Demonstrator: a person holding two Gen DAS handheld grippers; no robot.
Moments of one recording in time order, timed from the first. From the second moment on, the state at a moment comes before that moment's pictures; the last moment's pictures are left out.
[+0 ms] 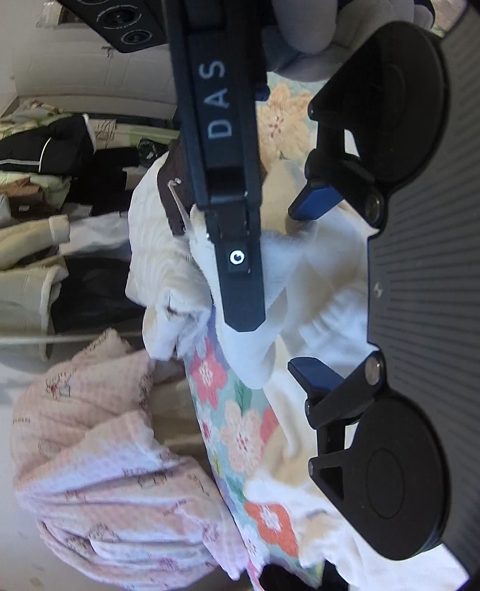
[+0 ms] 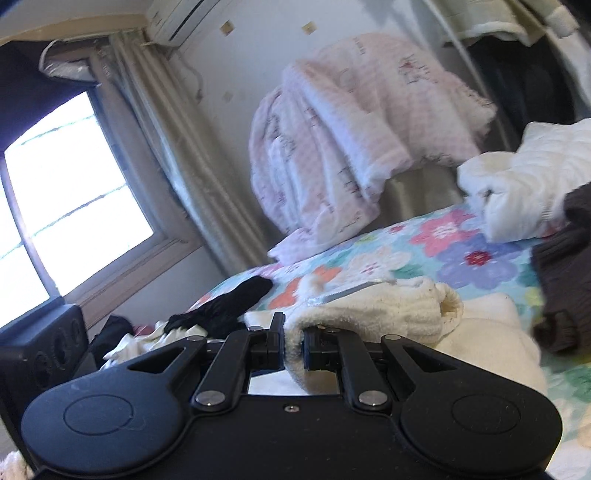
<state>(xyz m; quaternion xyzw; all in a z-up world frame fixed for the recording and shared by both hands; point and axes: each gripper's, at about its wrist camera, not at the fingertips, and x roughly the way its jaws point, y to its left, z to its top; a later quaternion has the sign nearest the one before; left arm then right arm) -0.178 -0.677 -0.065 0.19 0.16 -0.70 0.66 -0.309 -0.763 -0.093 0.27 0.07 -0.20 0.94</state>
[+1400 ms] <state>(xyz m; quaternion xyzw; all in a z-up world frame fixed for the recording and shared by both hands) -0.036 -0.583 -0.157 0.05 0.38 -0.53 0.75 -0.326 -0.787 -0.125 0.35 0.14 -0.25 0.89</state>
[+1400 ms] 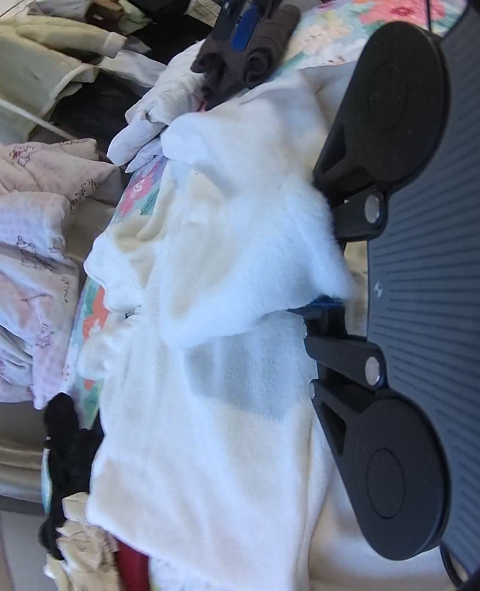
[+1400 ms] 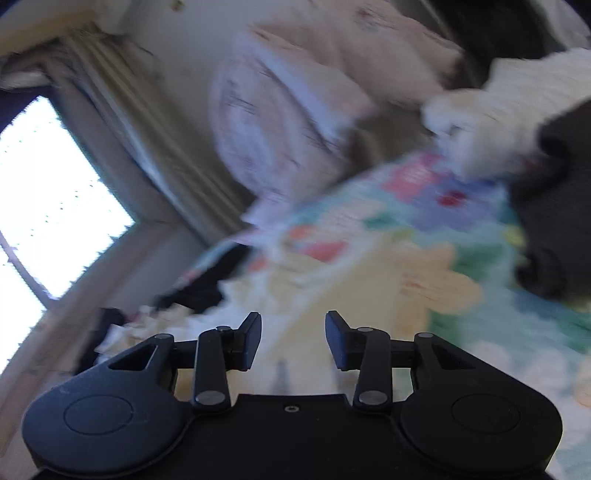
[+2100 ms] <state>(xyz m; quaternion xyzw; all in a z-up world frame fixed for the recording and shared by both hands) -0.097 -0.634 -0.101 0.28 0.20 -0.53 0.78 -0.236 -0.785 -0.156 0.22 0.35 -0.23 0.88</state>
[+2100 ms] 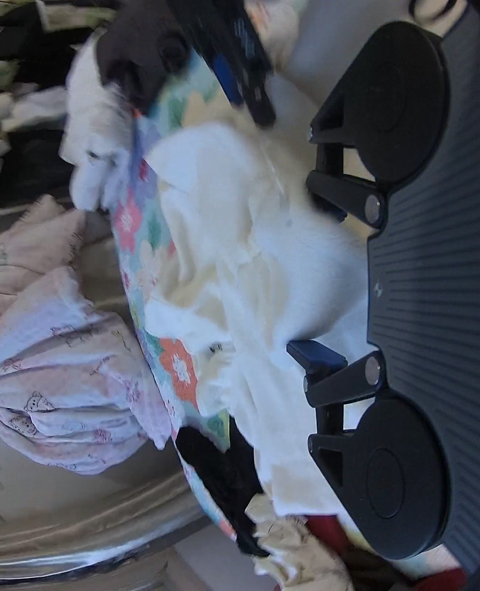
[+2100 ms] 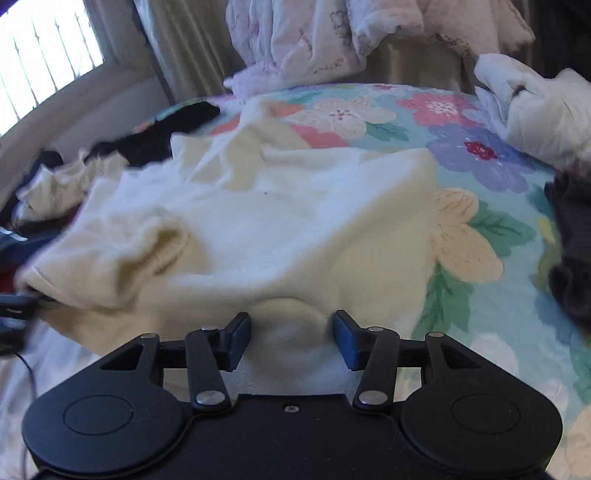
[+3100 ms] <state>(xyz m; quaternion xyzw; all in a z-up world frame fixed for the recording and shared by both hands) 0.057 -0.546 -0.130 -0.01 0.35 -0.47 0.81 -0.241 -0.757 -0.145 0.21 0.35 -0.22 0.89</state>
